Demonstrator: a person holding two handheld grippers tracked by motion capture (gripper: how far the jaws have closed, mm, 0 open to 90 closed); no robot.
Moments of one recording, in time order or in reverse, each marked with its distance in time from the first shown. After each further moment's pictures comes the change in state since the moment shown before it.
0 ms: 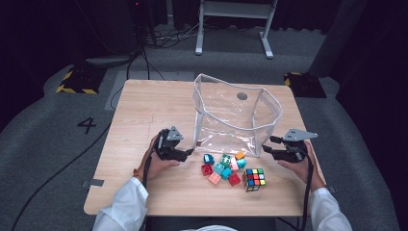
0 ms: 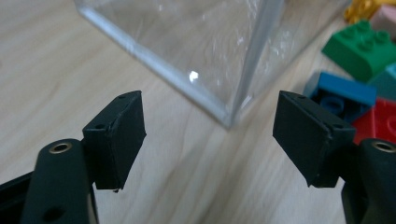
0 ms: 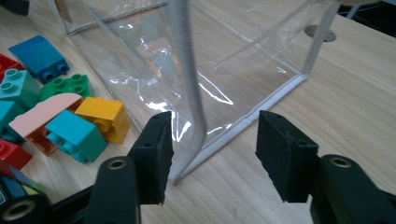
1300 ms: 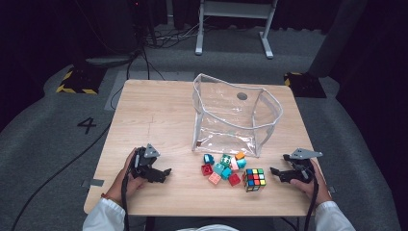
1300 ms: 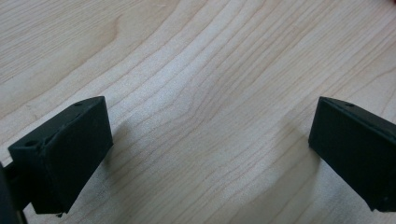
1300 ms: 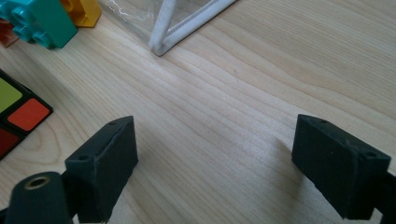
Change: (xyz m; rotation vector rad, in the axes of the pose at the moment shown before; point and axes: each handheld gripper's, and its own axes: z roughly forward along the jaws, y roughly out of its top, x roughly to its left) left arm 0.003 -0.080 -0.051 0.166 0.091 -0.124; right arm 0.005 -0.075 -0.011 0.134 -0.052 0.130
